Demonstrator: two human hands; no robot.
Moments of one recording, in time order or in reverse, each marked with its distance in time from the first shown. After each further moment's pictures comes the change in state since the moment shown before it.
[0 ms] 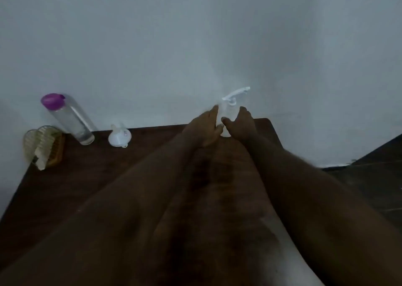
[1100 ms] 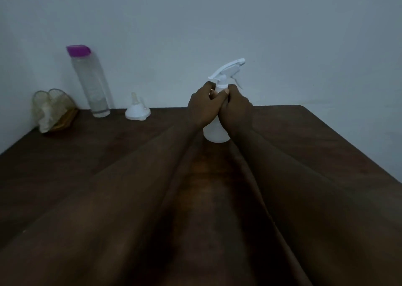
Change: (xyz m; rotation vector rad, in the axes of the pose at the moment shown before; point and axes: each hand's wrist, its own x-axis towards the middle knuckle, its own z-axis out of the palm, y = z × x) left_hand -0.071 -0.102 0.069 -0.433 0.600 0.053; right_hand -0.059 0.006 0.169 0.117 0.478 -0.457
